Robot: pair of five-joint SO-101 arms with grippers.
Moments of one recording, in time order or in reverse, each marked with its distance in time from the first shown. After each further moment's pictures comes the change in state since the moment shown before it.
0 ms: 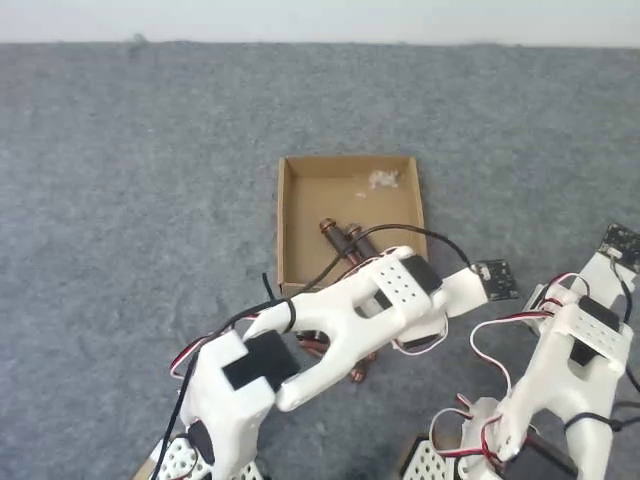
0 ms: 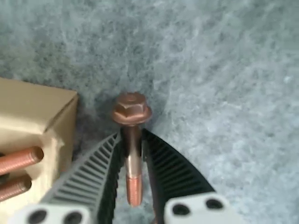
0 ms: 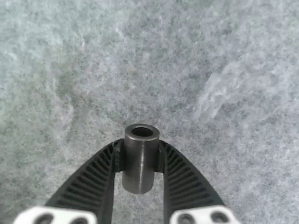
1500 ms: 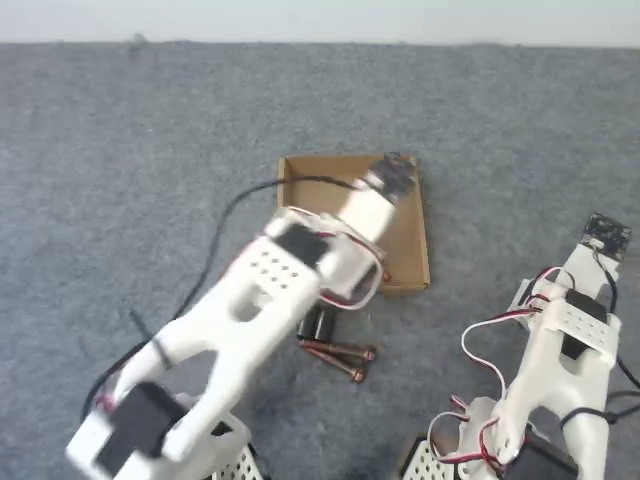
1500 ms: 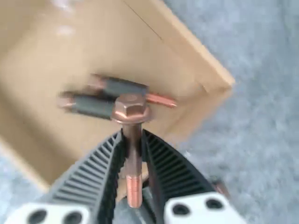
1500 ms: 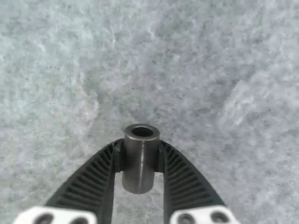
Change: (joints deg) left arm -18.2 -35.7 22.0 -9.7 15.3; right arm -5.2 0.1 0.0 0.0 0.0
